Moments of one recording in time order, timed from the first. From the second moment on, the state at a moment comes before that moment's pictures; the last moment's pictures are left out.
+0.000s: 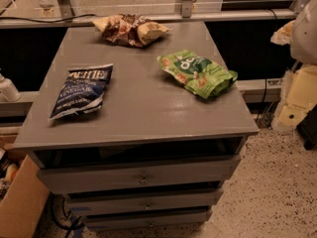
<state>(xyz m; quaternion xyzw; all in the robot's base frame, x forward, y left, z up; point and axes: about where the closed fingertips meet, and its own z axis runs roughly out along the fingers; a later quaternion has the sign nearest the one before) 0.438 -0.216 0.979 -0.60 0.78 -0.04 0.16</state>
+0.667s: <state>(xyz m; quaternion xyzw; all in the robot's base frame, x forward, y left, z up) 0.447 -0.216 0.965 -0.59 0.79 -0.04 0.18</state>
